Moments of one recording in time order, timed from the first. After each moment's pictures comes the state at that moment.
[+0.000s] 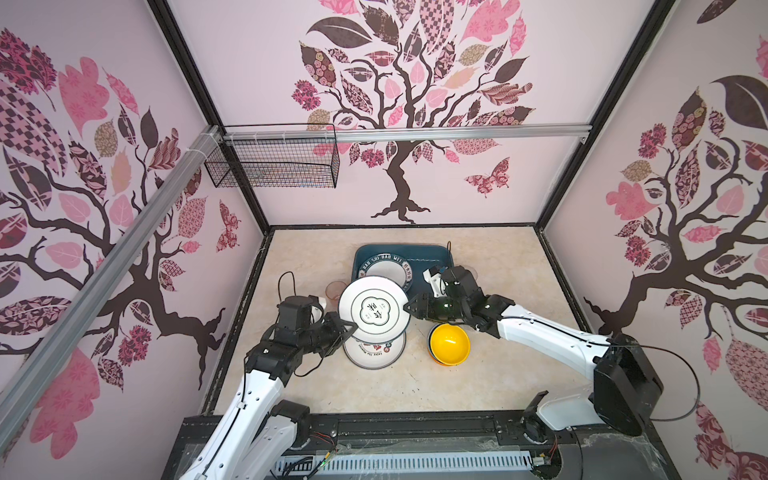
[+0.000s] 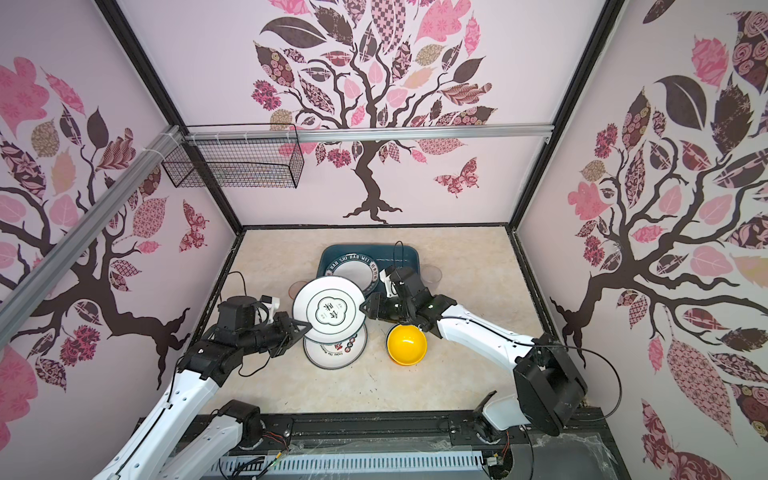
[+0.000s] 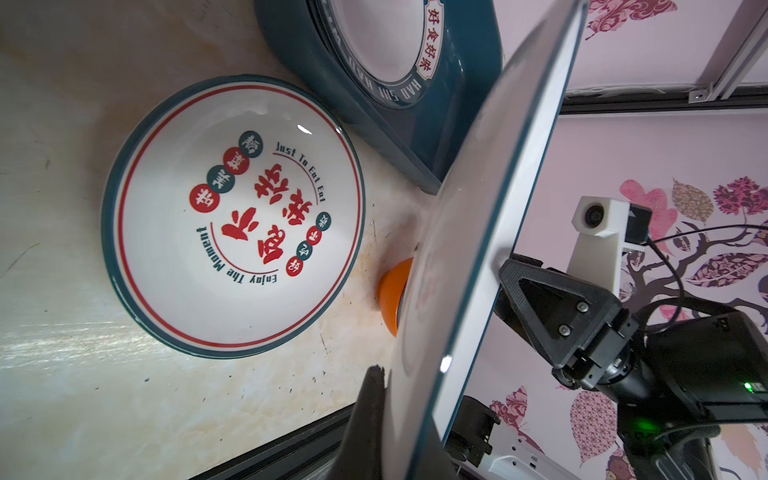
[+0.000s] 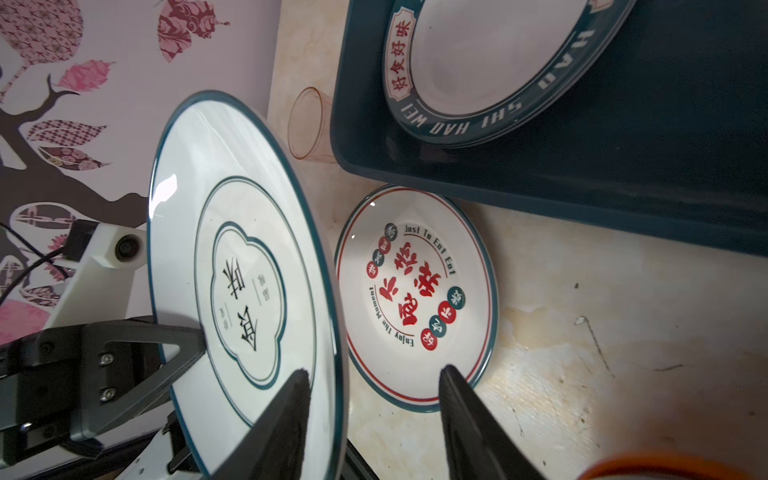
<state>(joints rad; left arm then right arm) -0.26 0.76 0.67 -0.62 0.53 -1.01 0.70 1.41 0.94 -0.16 -0.37 0.83</state>
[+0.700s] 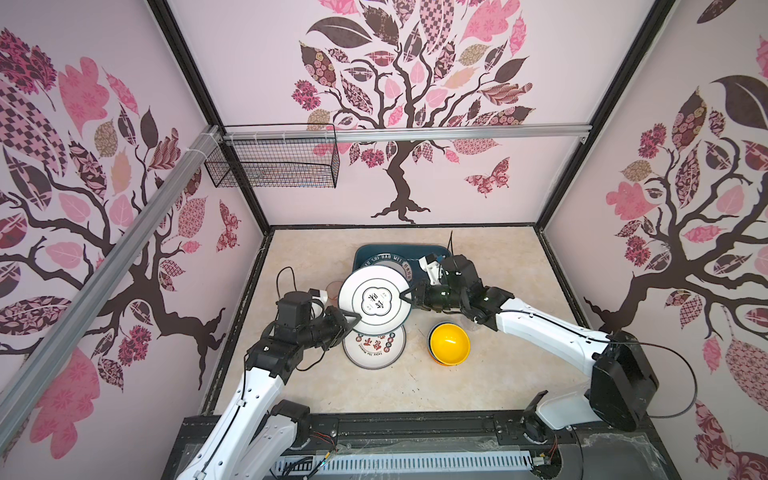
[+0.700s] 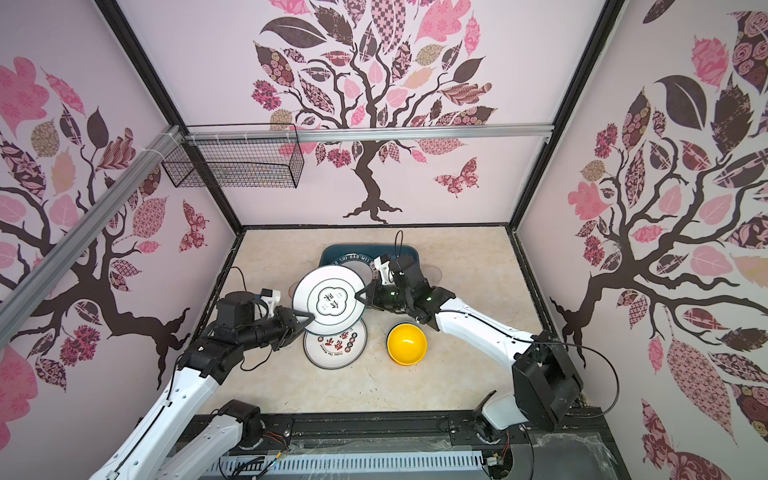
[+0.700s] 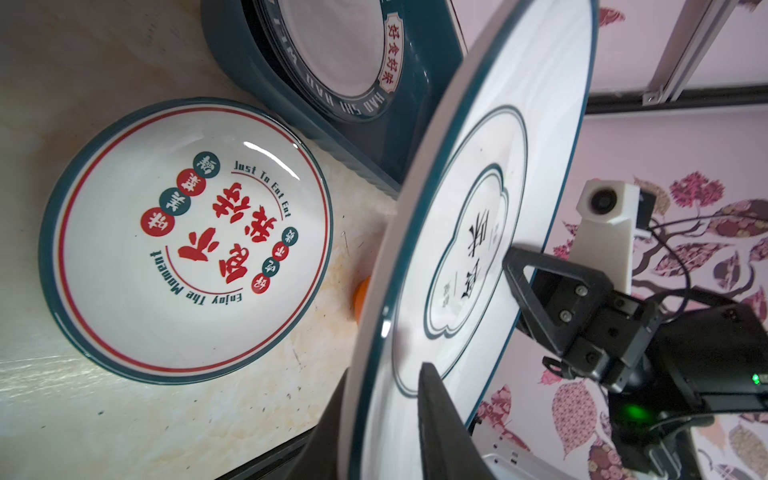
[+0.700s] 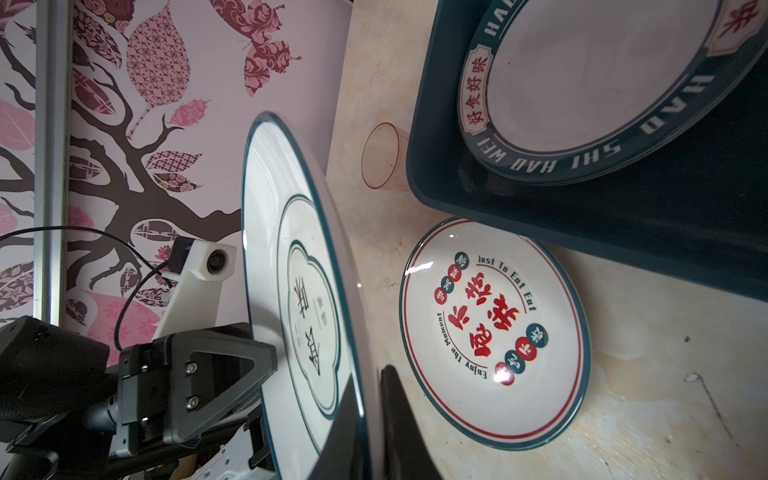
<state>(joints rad) -0.27 0.78 0.69 -0.56 0.53 -1.03 0.68 1.45 1.04 -0.10 -0.43 0.91</state>
